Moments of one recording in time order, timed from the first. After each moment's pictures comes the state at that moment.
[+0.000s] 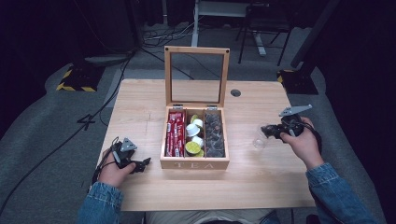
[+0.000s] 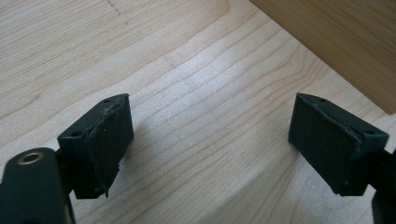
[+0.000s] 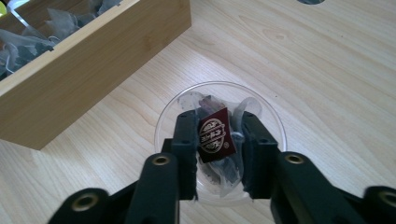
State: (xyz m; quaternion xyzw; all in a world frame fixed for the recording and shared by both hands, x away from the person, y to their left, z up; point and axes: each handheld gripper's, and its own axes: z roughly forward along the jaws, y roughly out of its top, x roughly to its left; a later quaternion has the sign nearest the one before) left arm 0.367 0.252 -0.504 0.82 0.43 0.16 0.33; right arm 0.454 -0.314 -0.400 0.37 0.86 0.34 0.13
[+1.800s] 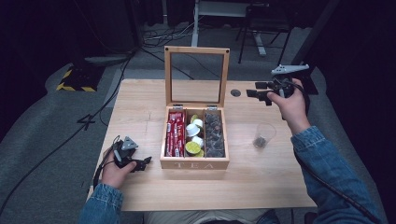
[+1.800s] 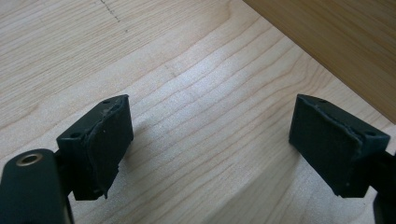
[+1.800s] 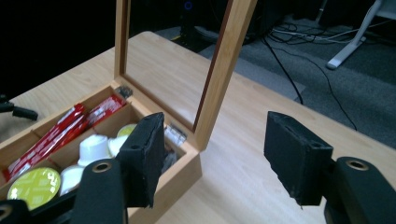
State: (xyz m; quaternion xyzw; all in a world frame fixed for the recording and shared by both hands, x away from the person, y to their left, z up) left arm 0.373 0.251 -0.504 0.82 0.43 0.16 0.33; right arm 0.519 -0.256 -0.305 0.34 0.81 0.46 0.15
